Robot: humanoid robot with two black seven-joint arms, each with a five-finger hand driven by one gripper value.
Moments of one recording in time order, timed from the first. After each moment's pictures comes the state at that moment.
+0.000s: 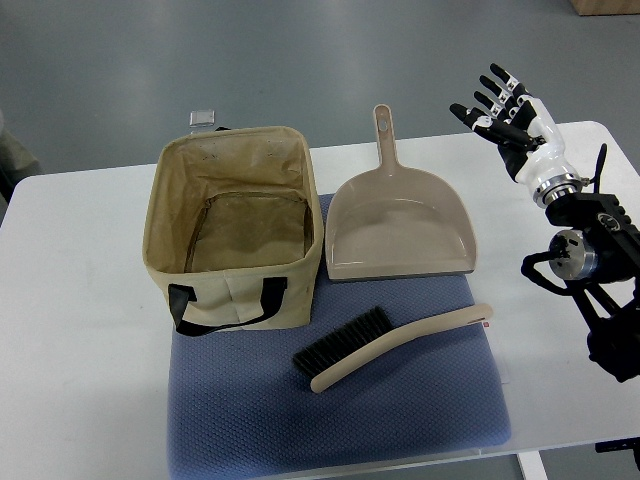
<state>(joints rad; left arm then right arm) 0.00 0.00 -0.15 -0.16 -0.07 -0.02 0.12 0.42 -0.18 1.27 1.24 -0.80 -0.14 0.08</state>
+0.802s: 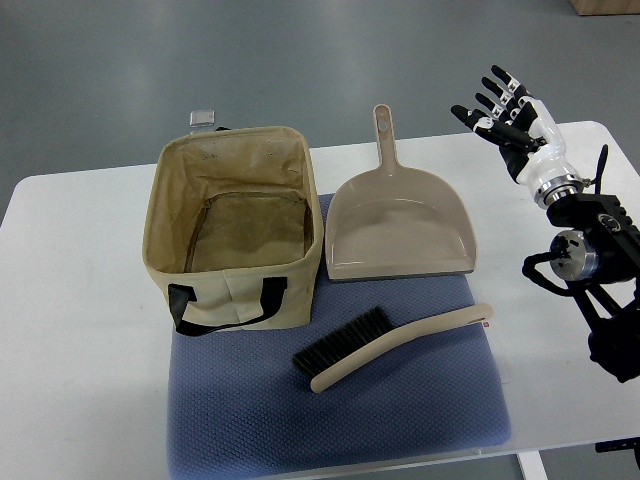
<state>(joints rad) 0.01 0.00 -0.15 -0.16 -0.07 -0.02 0.12 0.42 -0.18 1.27 1.24 -0.80 -0.14 0.08</state>
